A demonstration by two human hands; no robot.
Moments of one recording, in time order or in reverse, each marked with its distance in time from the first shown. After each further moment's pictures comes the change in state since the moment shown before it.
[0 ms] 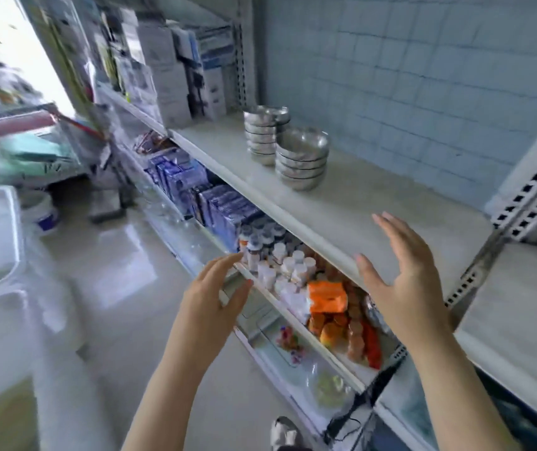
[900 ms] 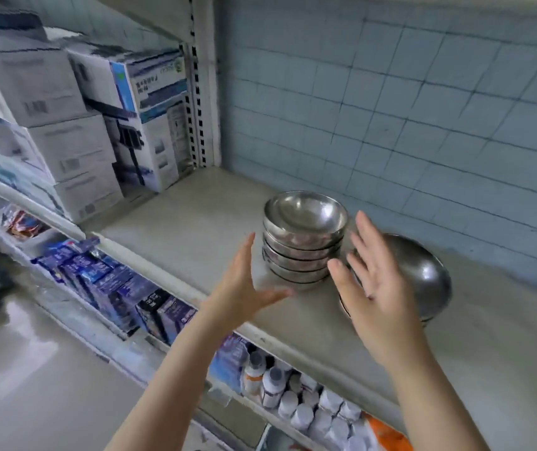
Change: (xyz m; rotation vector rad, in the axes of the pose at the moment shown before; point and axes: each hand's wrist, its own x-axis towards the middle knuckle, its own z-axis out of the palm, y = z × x) left_hand 0.453 -0.156 0.054 -0.239 -0.595 0.077; right_hand 0.281 -0.018 0.263 0.442 0.115 0.373
